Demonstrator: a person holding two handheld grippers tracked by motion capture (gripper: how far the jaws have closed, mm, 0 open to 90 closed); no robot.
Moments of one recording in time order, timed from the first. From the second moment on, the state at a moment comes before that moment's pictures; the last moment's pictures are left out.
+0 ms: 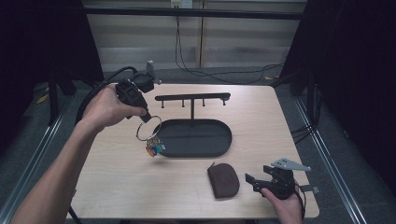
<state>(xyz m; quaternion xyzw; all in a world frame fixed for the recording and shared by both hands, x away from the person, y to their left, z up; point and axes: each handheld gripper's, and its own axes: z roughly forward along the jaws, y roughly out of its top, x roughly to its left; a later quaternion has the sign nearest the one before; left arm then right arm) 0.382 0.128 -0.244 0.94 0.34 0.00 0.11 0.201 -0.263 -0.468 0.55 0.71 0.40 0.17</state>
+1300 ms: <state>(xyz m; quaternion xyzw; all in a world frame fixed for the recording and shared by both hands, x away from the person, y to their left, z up) 0.440 0.088 -0.256 0.93 0.36 0.02 0.05 0.200 -0.263 -0.468 0.55 0.71 0.40 0.16</state>
